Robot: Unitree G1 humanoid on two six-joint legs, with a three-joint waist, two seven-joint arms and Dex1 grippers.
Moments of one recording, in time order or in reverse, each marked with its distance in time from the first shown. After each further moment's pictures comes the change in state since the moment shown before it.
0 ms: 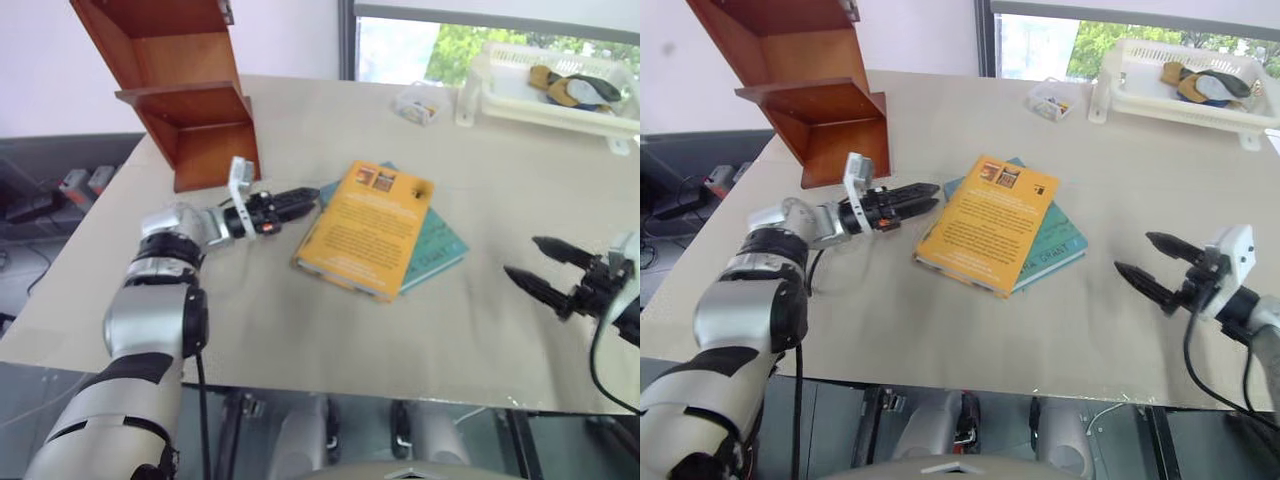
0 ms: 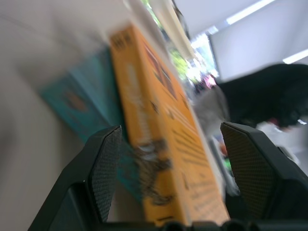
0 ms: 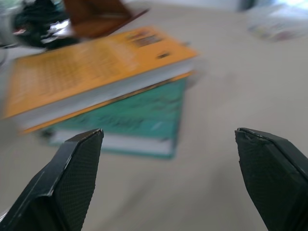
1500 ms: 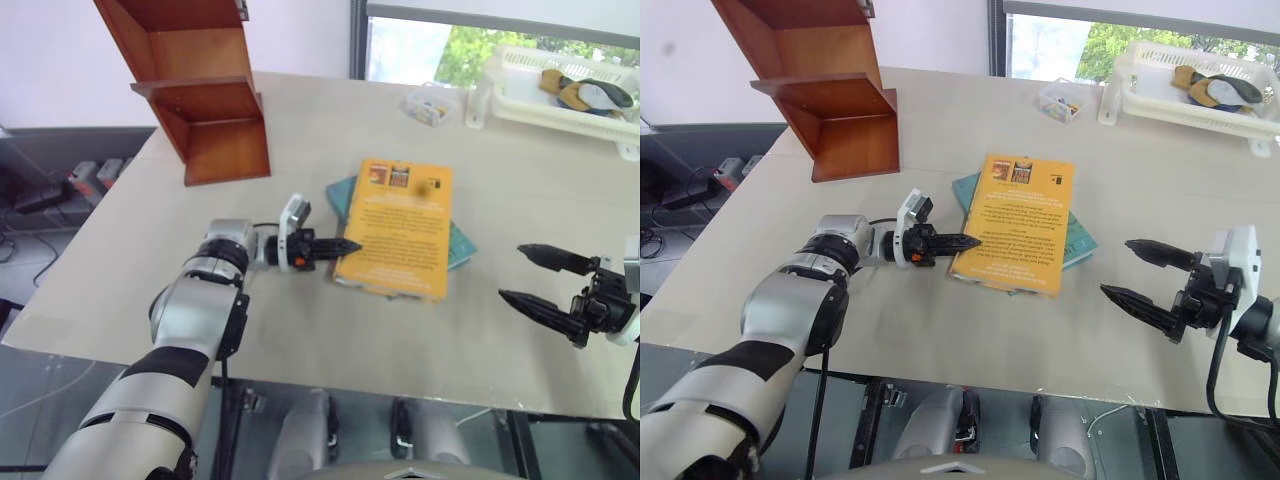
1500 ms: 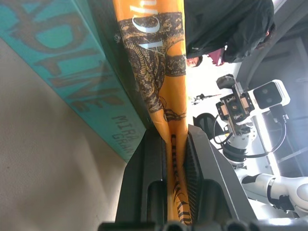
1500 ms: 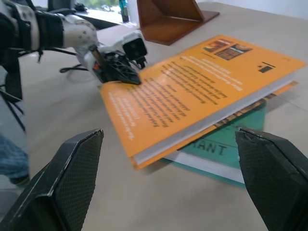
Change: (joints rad) left arm -0.010 -0.140 -0.181 0.101 0.140 0.049 -0.273; right arm 0.045 -0.020 -0.071 -0.197 0.113 0.106 0.069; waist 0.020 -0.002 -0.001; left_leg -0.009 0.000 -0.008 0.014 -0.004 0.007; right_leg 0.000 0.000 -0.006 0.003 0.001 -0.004
